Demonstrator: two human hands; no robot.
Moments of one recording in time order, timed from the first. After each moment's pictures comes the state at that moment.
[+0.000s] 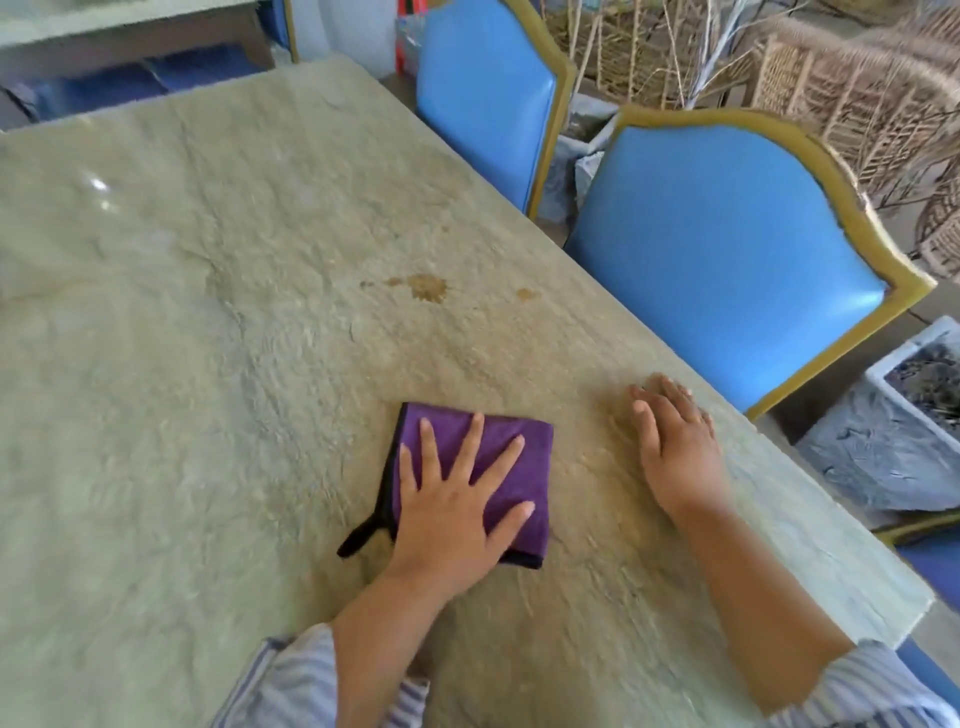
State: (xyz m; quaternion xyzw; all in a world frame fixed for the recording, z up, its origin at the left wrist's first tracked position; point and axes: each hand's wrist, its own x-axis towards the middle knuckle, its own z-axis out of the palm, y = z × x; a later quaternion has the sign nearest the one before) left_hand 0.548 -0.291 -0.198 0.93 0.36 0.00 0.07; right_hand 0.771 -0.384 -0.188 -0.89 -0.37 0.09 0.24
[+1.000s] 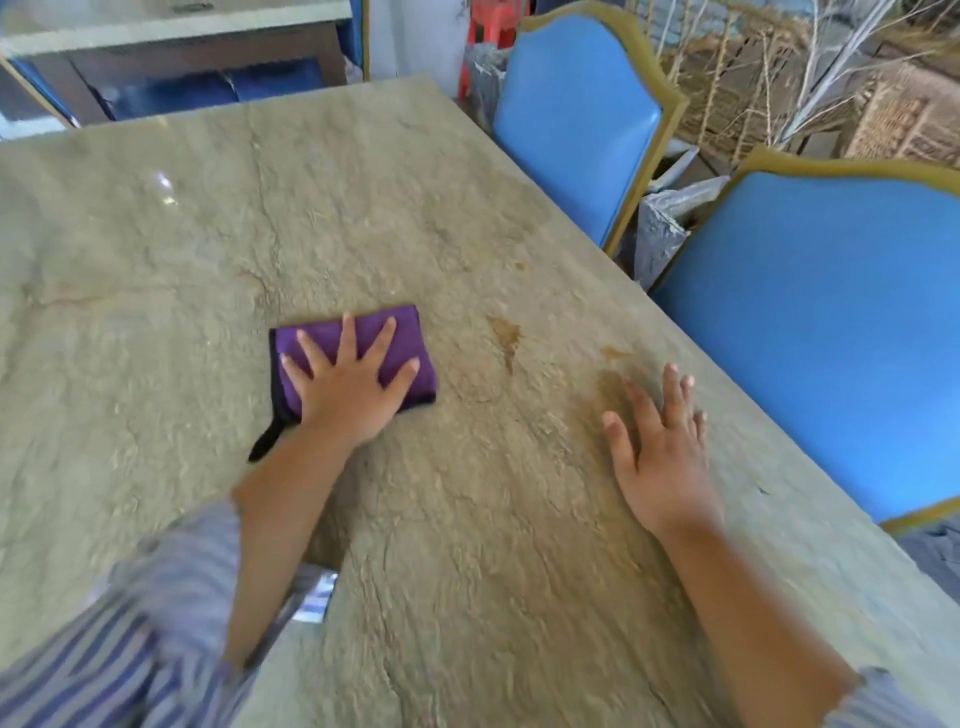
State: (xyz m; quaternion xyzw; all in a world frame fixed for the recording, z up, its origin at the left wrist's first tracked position) left_hand 0.528 -0.049 -0.191 0.80 0.59 -0.04 0.10; right_hand 0.749 -0.258 -0.196 -0.86 -0.46 0.08 0.19
